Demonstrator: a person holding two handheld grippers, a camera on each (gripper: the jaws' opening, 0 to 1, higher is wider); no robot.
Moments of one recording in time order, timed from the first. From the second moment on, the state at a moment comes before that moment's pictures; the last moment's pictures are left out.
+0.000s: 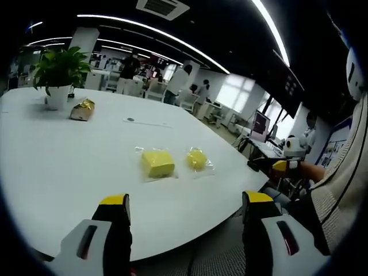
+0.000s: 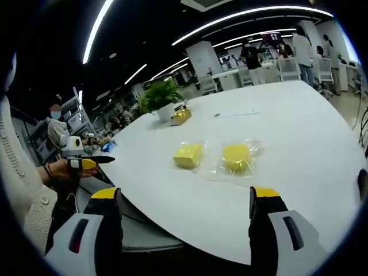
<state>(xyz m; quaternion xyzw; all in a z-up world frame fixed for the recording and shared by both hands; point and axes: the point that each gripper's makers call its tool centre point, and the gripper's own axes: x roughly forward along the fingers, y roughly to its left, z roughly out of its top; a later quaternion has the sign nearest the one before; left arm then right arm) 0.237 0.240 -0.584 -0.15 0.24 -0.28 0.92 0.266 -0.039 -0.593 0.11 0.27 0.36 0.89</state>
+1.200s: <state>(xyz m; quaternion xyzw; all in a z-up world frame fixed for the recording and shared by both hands) 0.240 0.234 -0.588 -0.16 0.26 -0.31 0.90 0.266 -0.038 -0.608 0.11 0.28 0.35 0.89</state>
